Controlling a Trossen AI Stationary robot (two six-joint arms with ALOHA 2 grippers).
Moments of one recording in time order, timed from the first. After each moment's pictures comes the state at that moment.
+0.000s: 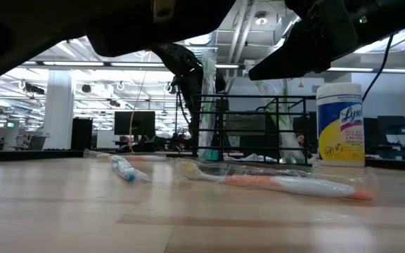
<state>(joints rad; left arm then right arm) 0.56 2.31 1.90 -0.71 0.12 0.26 0.42 1.49 0.63 0.40 0.60 0.08</state>
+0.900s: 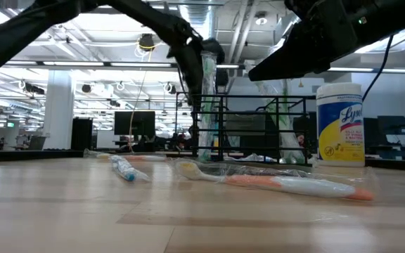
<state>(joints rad) 0.49 2.14 1.90 -0.85 0.12 0.26 0.42 1.49 0.63 0.40 0.60 0.08</state>
